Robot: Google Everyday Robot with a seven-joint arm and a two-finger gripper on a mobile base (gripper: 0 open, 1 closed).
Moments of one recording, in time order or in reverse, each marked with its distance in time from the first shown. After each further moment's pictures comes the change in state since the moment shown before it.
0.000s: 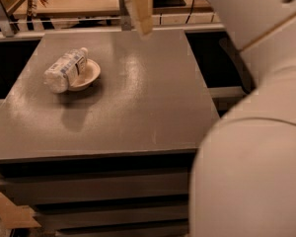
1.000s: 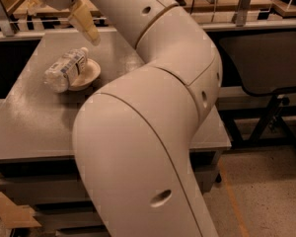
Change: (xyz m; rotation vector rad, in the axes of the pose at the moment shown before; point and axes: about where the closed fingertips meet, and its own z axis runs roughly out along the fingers) arm -0.091 -0.095 0.101 -0.073 -0.025 -0.441
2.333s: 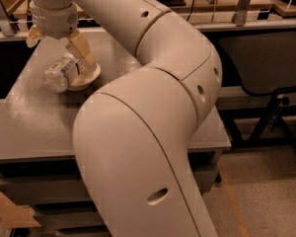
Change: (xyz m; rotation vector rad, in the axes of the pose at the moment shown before) arm -0.052 0.020 0.053 -0.104 -0.201 -0.026
